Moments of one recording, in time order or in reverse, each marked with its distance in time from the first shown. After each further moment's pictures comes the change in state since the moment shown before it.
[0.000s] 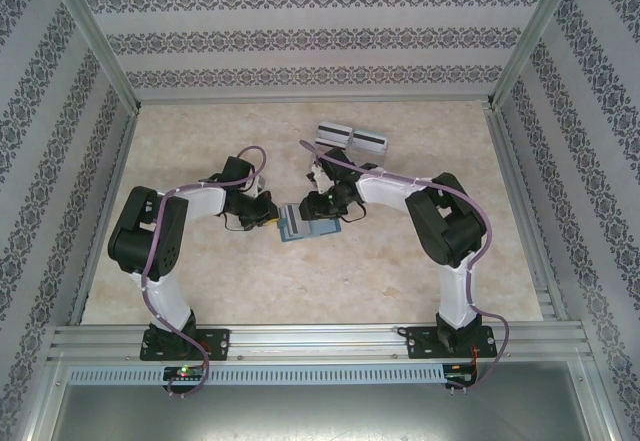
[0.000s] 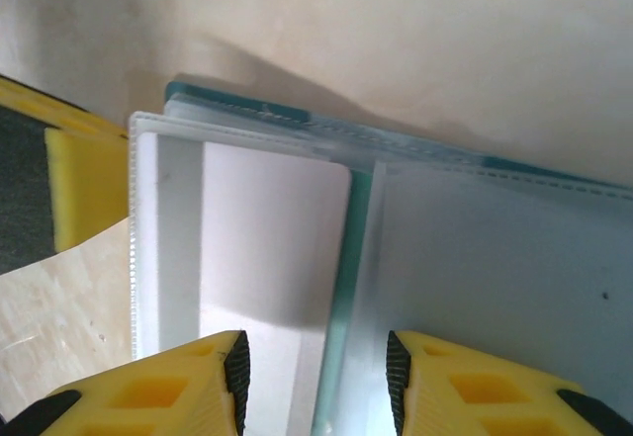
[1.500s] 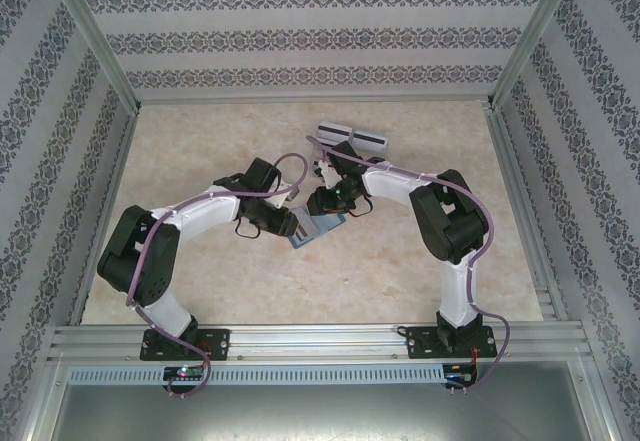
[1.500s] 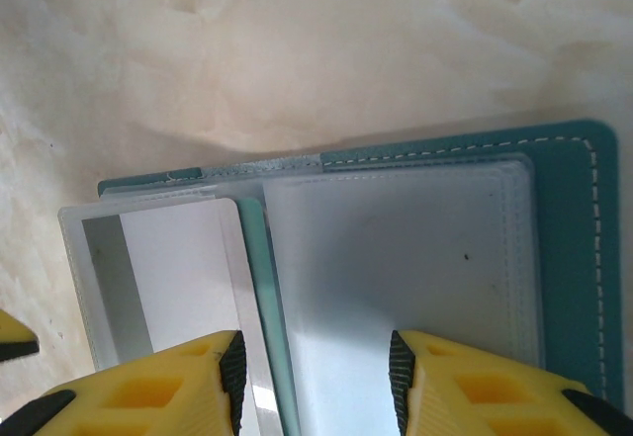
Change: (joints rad) left arm -0.217 -0.153 0.072 -0.272 -0.196 0.534; right arm -0.050 0.011 0.031 -0.063 0.007 -0.079
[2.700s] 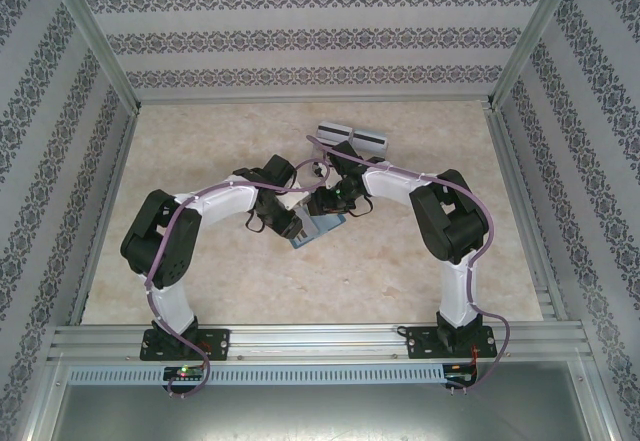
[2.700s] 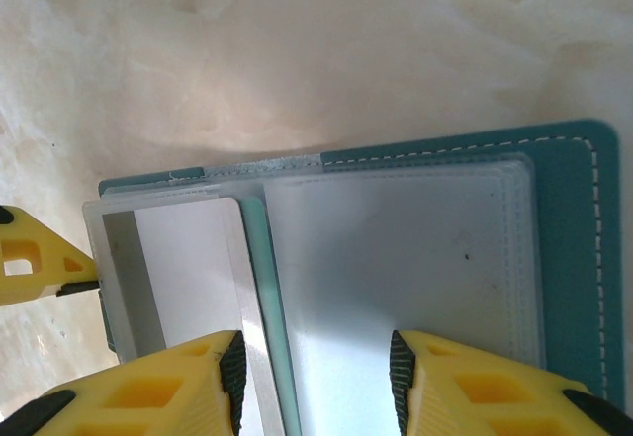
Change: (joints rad) left arm -0.045 0.156 0.153 -0.120 -0.109 0.230; right arm 0.000 0.000 0.000 0.000 -0.005 0.000
